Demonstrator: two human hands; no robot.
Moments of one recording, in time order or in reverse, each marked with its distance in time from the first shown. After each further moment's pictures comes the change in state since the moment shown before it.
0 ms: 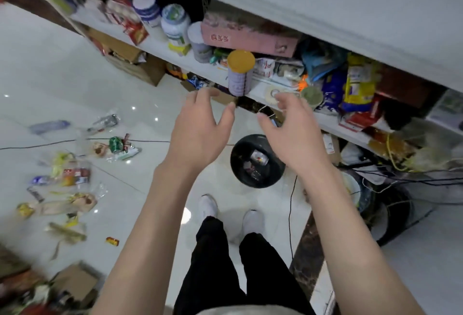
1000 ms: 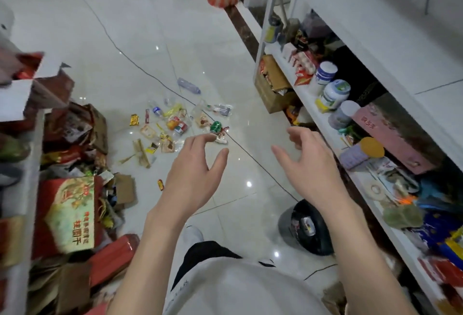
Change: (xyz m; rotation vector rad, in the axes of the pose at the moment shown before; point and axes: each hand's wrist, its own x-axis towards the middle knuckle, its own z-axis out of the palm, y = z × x) left_hand -0.281 -0.142 -0.180 -0.168 0.529 -0.490; right_hand -0.180 -0.214 0.064 -0.131 -0.405 -0.659
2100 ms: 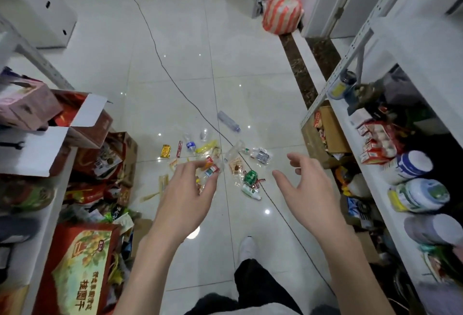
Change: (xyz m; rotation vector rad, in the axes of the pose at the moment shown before) left_hand 0.322 -0.109 -0.117 -0.027 0.133 -0.240; right_hand 0.340 -0.159 0.136 -0.003 -0.176 -0.073
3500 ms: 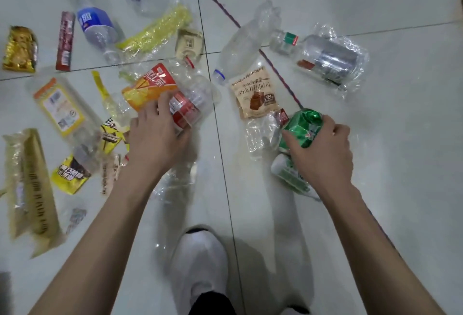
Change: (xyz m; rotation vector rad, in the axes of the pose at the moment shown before) left_hand 0.495 -0.586 0.572 0.525 -0.077 -0.058; right_hand 0.430 0.513 0.670 -0.293 -0.075 0.375
